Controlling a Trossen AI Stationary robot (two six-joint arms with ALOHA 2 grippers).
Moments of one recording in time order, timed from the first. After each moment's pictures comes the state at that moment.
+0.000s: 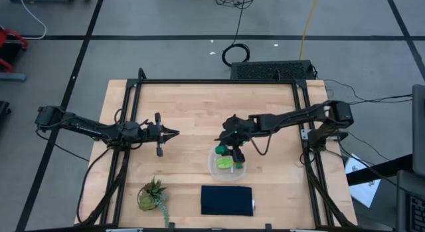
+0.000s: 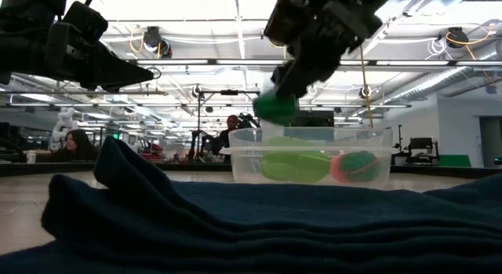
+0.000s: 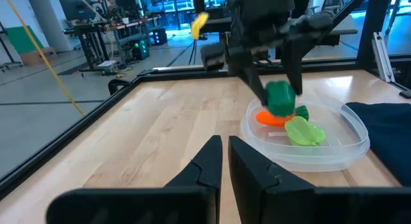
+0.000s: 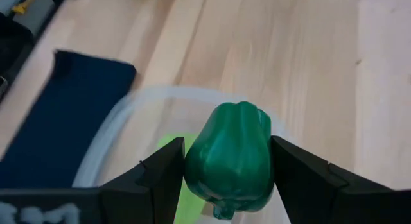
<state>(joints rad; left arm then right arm) -0.10 0.77 0.05 0.65 -0.21 0.08 0.00 1.66 1.06 -0.23 -0.28 -0.08</state>
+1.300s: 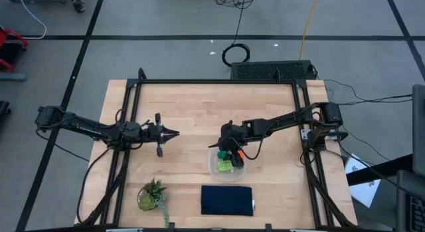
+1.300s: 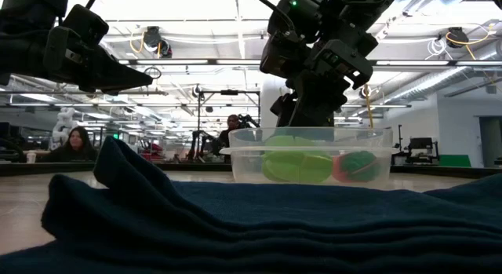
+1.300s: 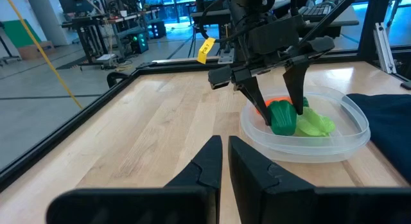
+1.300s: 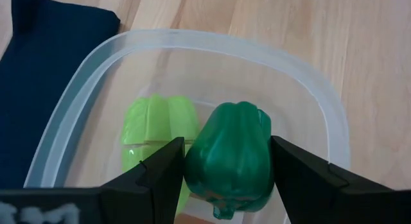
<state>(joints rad) -0.10 0.77 0.05 0.62 -0.21 0.08 0.02 1.78 1.05 -0.24 -0.29 -0.08</state>
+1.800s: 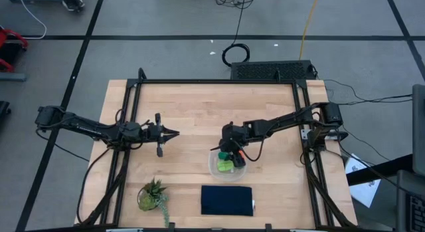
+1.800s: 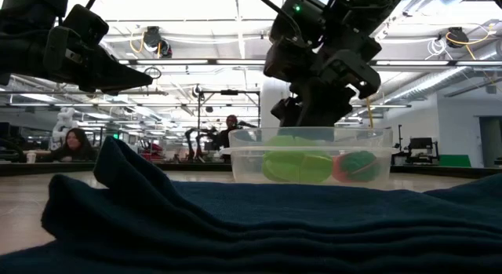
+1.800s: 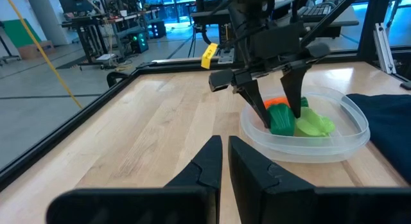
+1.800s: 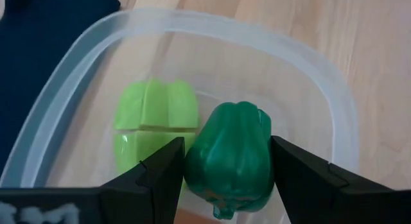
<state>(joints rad) -0.10 0.77 0.05 0.62 -0.21 0.07 0.02 1.78 1.02 -0.21 -0.28 -0.14</state>
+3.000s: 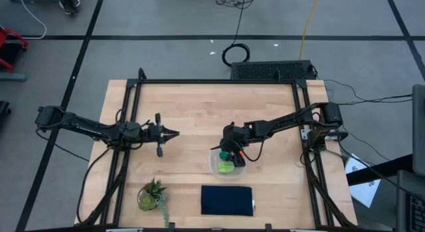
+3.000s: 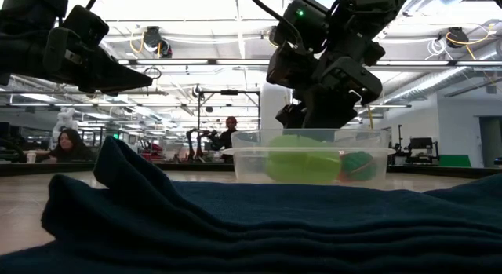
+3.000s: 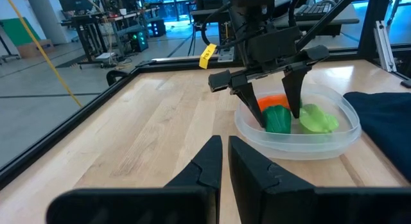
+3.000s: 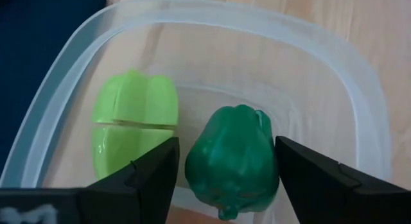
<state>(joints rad) -0.10 0.77 0.05 0.61 -0.21 0.07 0.02 1.78 0.99 -0.19 -0.26 -0.10</state>
